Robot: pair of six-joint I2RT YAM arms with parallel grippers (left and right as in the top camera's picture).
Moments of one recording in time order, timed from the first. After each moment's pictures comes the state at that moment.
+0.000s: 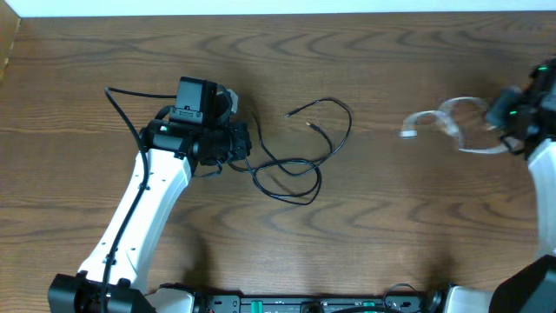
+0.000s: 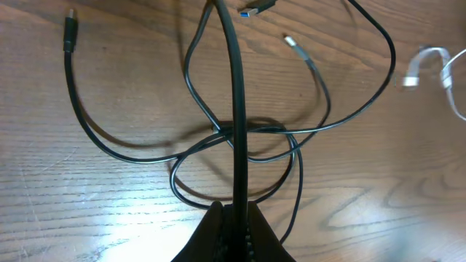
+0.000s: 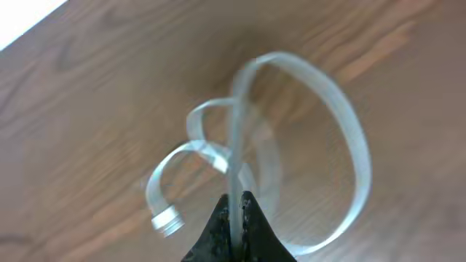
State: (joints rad) left arm -0.20 1.44 1.15 -0.84 0.36 -0.37; right arm -0.33 1.50 1.22 -0.62 0.02 0.30
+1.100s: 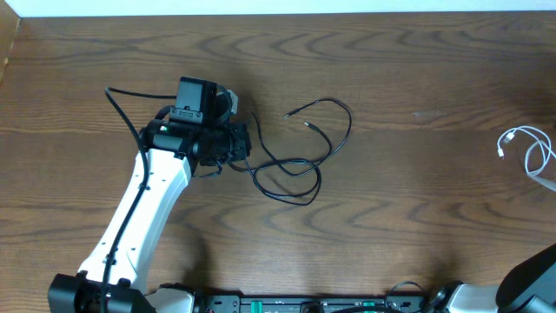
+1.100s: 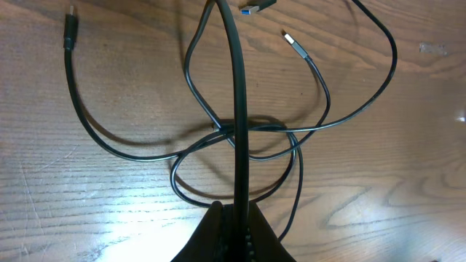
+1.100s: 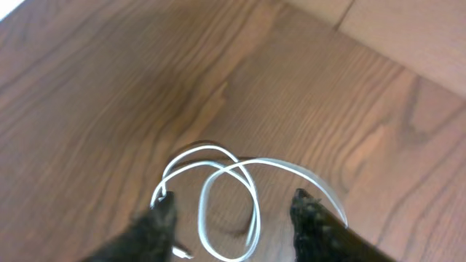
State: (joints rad) left arm -0.20 1.44 1.15 -0.84 0.36 -0.37; right arm -0.60 1.57 1.23 -0.48 0.19 0.28
